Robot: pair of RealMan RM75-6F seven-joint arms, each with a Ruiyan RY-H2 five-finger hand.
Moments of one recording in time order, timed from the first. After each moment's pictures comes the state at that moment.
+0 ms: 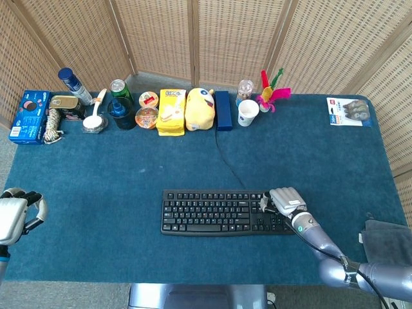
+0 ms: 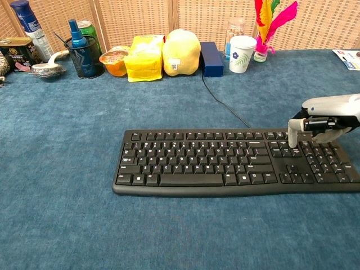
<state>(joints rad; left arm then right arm) -0.14 -1.07 -0.05 -1.70 1.45 1.42 0.13 0.83 -1.29 -0.02 -1.71 -0.65 0.80 -0.42</state>
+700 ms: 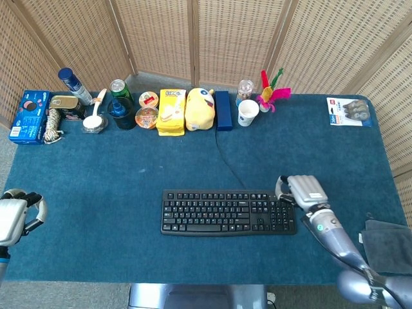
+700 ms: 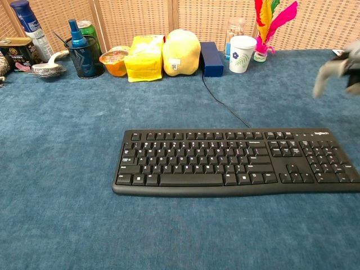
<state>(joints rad) -0.14 -1.08 -0.04 -1.69 1.47 1.43 0.10 0.73 -1.07 0.04 -1.92 -0.79 1.02 -0.32</state>
